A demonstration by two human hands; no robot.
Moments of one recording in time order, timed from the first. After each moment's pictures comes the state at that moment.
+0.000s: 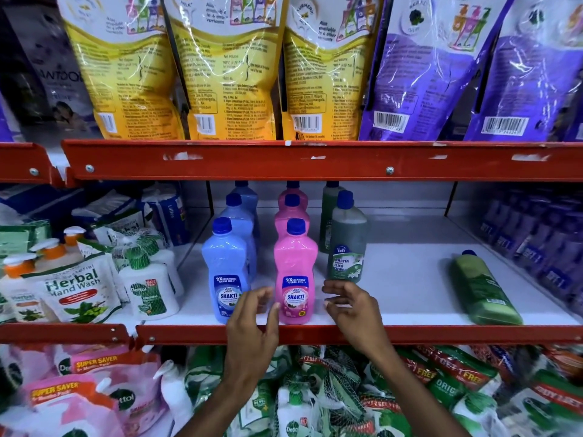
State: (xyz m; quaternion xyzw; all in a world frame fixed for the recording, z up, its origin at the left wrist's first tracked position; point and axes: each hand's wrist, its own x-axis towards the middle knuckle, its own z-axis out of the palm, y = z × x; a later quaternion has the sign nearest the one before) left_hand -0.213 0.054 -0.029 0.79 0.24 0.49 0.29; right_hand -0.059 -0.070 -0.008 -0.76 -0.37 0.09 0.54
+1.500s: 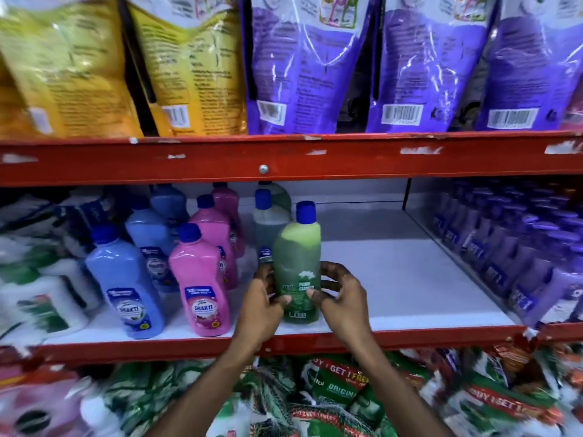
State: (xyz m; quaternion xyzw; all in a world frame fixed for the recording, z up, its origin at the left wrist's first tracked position) left_hand -0.060 -0.016 -0.001 0.76 0.23 0.31 0.52; right_hand 0.037 -0.138 0.010 -0.72 -0.31 0.08 0.62
